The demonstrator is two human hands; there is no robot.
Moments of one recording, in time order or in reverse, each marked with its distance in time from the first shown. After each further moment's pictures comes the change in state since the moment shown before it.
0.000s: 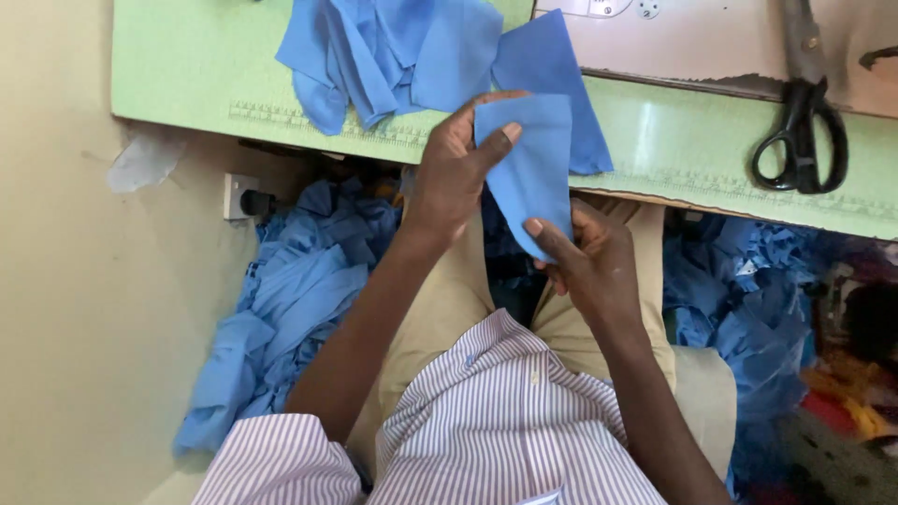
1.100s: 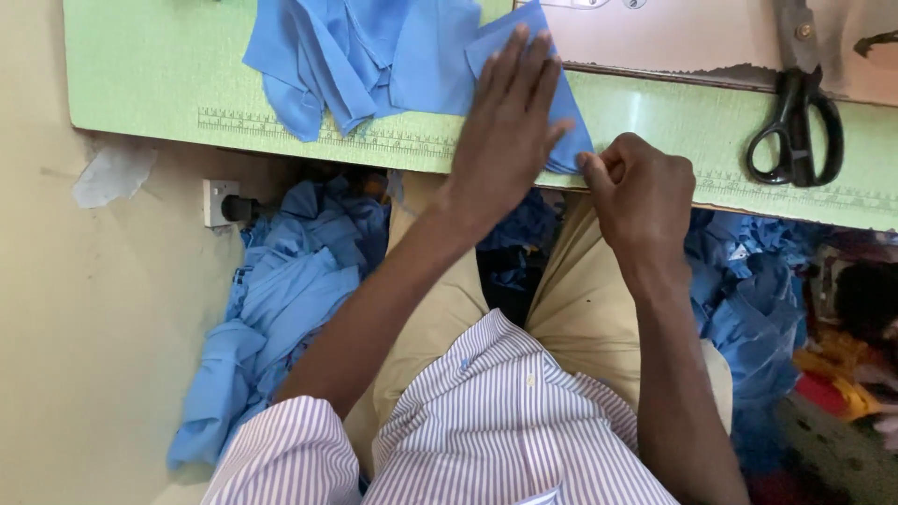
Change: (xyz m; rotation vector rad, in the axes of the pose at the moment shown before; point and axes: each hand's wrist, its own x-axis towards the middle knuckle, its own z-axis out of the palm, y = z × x) left_hand 0.054 -0.037 0.022 1.512 -0.123 0.676; right_hand 0.064 0.015 -0.056 -1.049 0.259 -0.331
